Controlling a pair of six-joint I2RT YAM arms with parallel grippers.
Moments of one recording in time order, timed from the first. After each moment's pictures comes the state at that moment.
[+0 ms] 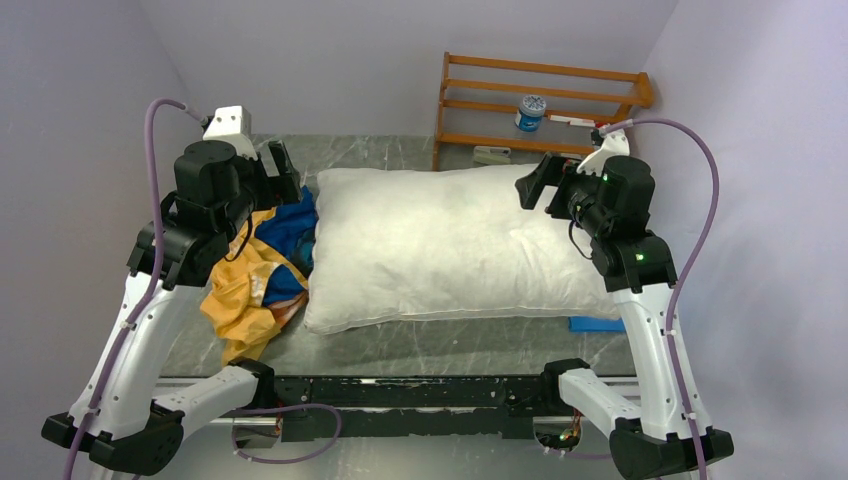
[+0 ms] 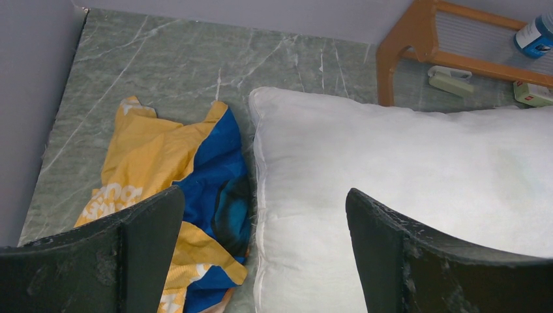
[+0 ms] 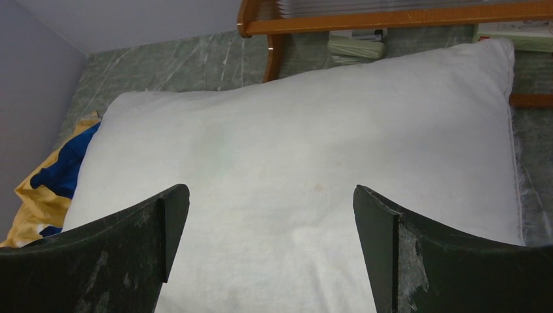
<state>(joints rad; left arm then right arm) -0.38 1.03 1.45 -0.77 -0.31 -0.30 0.15 0.97 1.28 -0.63 -0.10 0.29</state>
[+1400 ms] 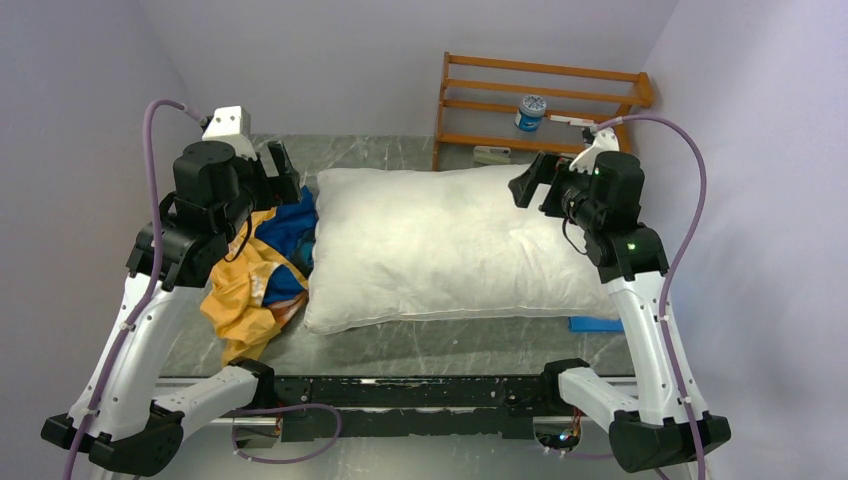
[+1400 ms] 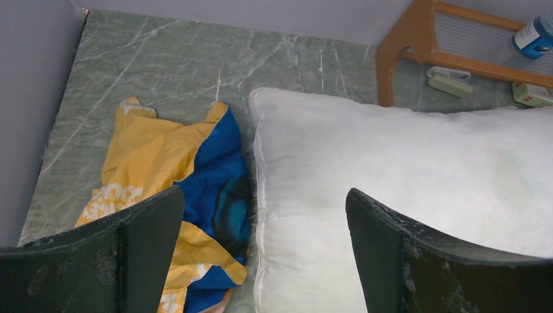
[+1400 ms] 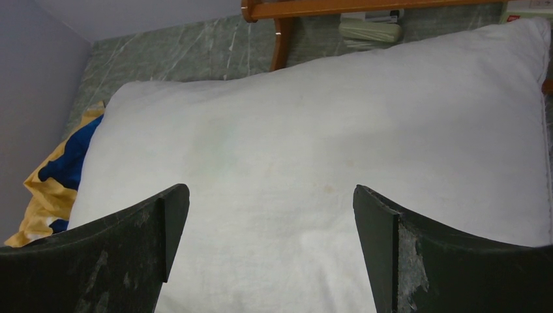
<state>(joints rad) -0.38 1.02 1.45 -0.77 -0.31 -0.30 0.15 1.01 1.27 -0.61 -0.14 0.32</state>
